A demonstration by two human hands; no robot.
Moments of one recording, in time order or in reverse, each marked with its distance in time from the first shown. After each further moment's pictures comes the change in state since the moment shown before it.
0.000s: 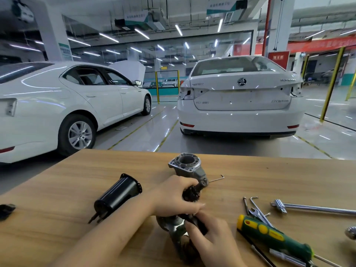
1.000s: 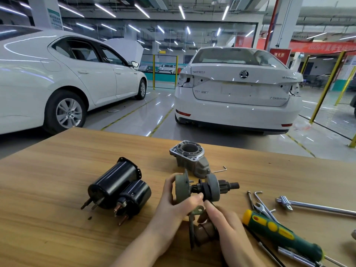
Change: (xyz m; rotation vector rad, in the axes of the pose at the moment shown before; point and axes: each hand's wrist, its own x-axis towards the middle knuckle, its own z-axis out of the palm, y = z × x) left_hand -0.031 -0.017 0.069 -1.197 0.444 -0.278; right_hand 0.003 -0.011 -0.005 0.381 0.005 0.419
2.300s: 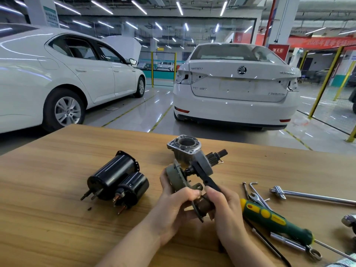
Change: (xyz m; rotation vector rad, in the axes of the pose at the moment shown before) left_hand -0.007 0.001 0.004 -0.188 -0.107 -0.093; right_hand 0.013 0.009 0.003 0.163 0.089 -0.356
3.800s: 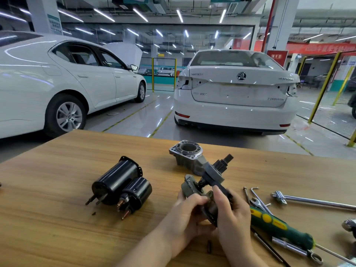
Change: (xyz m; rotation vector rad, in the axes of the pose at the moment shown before) left_hand 0.006 -0.013 0.009 -0.084 -0.064 -0.247; right_hand -0.005 -0.001 0.004 0.042 0.282 -0.070
